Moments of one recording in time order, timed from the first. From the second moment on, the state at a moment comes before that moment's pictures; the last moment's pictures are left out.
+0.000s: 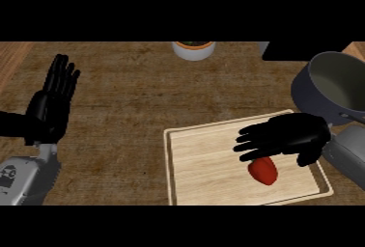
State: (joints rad) left arm -0.27 0.38 -0.09 -1.51 0.34 0.26 -0.03; right arm -0.65 -0.80 0.84 -1.25 0.58 0.20 -1.02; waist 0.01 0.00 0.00
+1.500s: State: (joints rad) left arm -0.26 0.31 -0.03 -1.52 0.26 0.22 0.00; right arm -0.56 -0.57 0.85 -1.16 0.89 0.06 -1.08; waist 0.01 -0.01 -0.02
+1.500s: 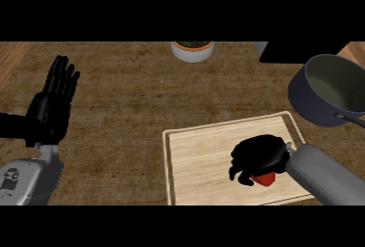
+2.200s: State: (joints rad) left arm -0.27 0.31 -0.01 -1.52 0.25 0.20 0.00; right arm -0.49 -0.59 0.64 -1.23 0.74 0.02 -0.97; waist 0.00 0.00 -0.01
